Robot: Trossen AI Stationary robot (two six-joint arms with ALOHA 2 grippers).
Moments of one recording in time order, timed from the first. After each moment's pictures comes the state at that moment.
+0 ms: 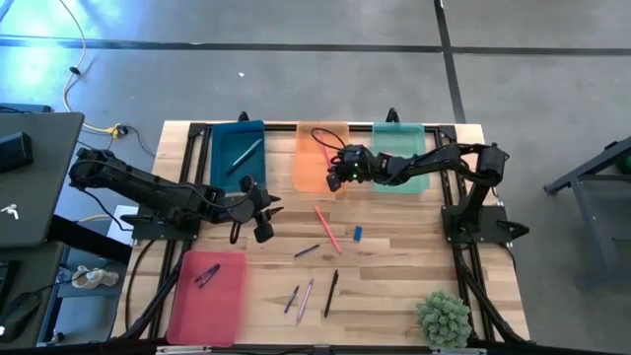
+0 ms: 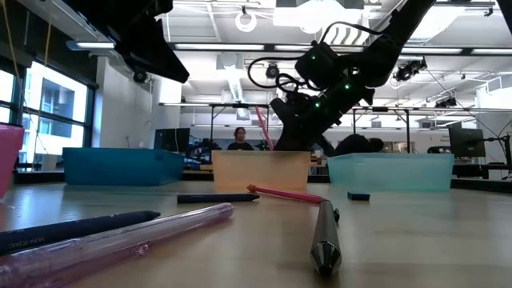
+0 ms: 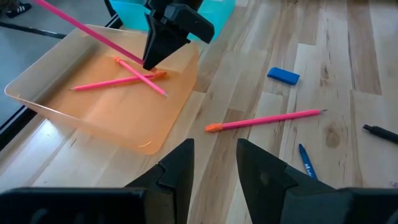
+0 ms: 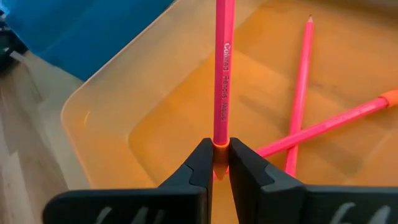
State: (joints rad) left arm -0.12 1.13 0.70 -0.26 -0.53 -0.28; right arm -0.33 1.79 0.87 0.28 0.09 0.50
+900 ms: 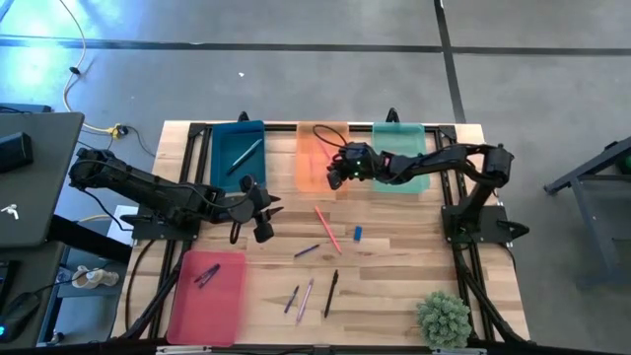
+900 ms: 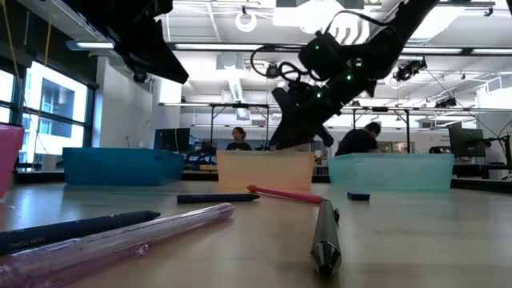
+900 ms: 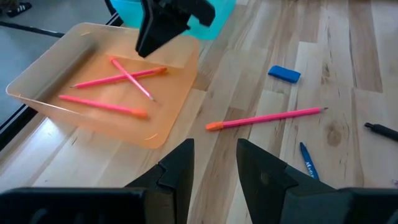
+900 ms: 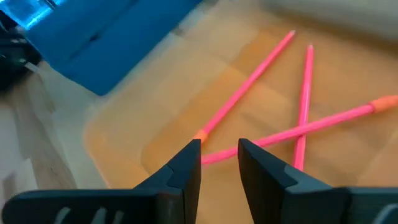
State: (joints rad) left arm -0.12 1.13 0.70 -0.26 -0.53 -0.28; right arm -0.33 1.73 0.87 0.27 0.10 0.47
